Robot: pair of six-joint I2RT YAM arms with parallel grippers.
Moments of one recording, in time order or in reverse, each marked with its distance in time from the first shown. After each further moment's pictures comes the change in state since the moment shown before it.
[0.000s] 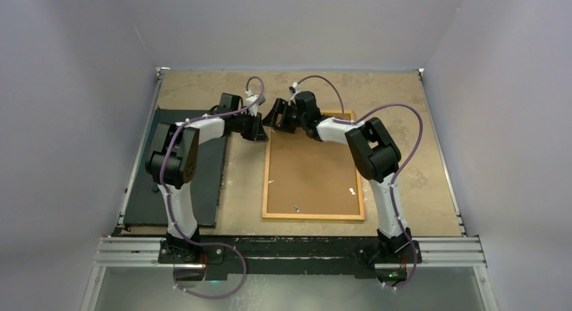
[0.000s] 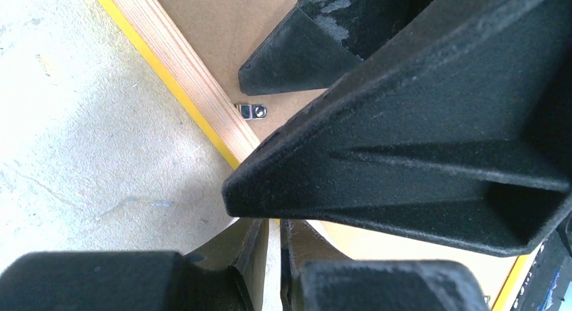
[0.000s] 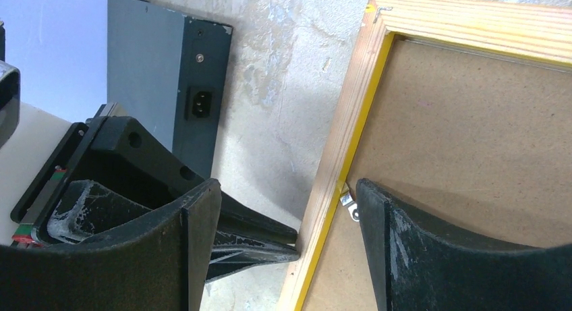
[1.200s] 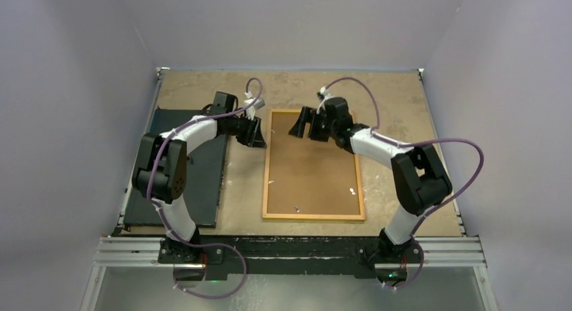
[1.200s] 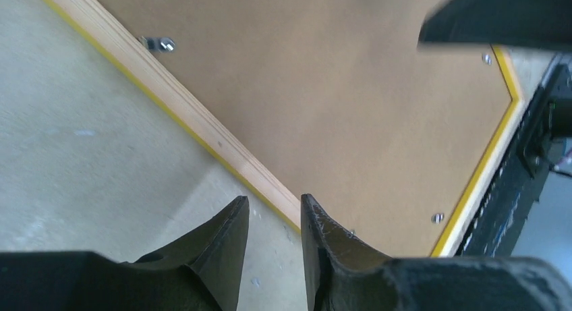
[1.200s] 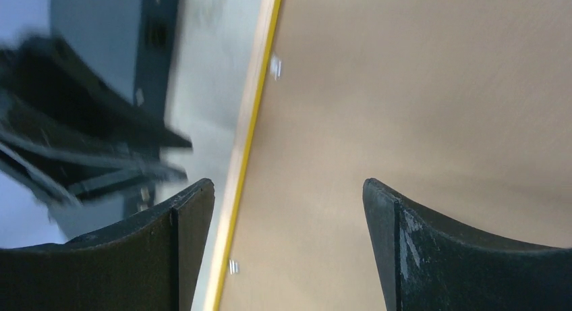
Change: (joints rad) left arm 0.004 -0.162 -0.018 -0.229 0.065 0.125; right arm -0.110 -0.470 -0.342 -0.205 0.105 -0.182
